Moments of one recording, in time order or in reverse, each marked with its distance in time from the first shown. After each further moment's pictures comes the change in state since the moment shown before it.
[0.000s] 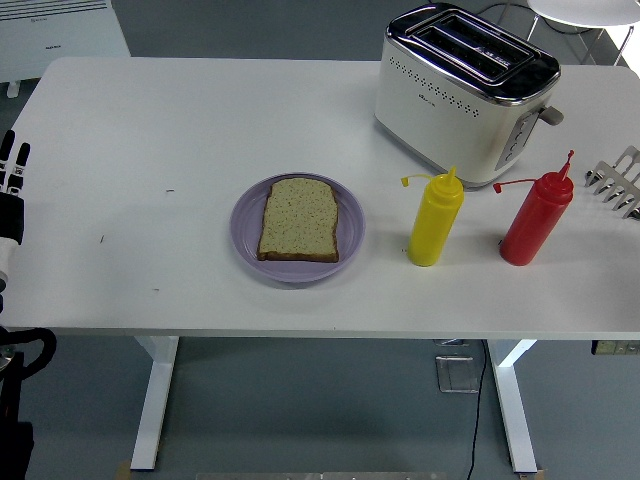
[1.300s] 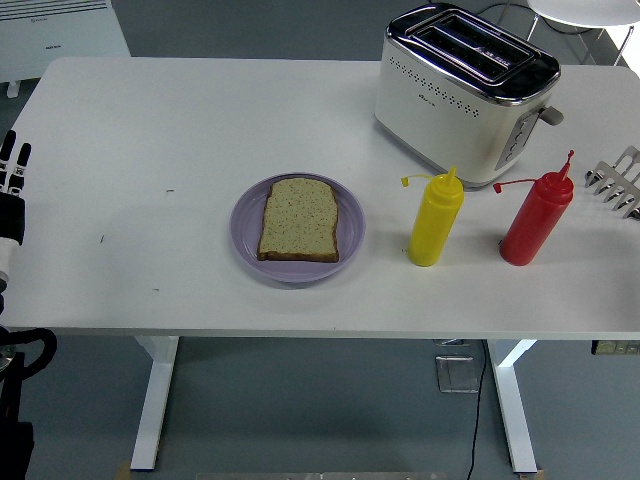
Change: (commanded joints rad) left arm 0.003 0.000 0.007 0.004 0.000 -0.002 -0.003; right arm 0.012 0.020 0.008 -0.043 0.055 0.067 -0.041
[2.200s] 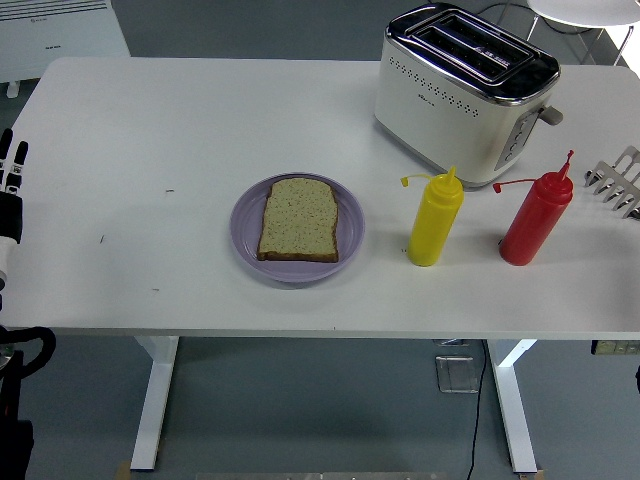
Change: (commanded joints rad) left arm -0.005 -0.003 -0.011 -0.001 0.000 0.001 0.001; right arm 0.019 0.015 0.003 -0.009 0.004 -0.015 -0.006
